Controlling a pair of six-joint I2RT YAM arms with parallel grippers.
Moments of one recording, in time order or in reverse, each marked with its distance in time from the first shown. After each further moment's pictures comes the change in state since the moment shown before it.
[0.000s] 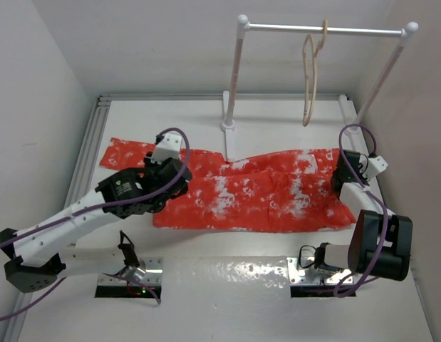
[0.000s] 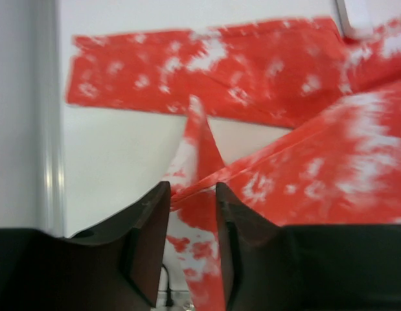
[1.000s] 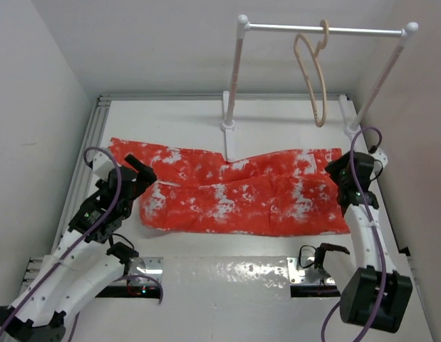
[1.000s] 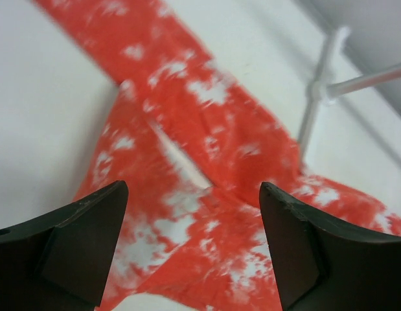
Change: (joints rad) left arm 0.547 -0.417 -0.535 0.492 0.309 -0.350; right arm -0.003 -0.357 -0.019 -0.080 -0.411 -0.059
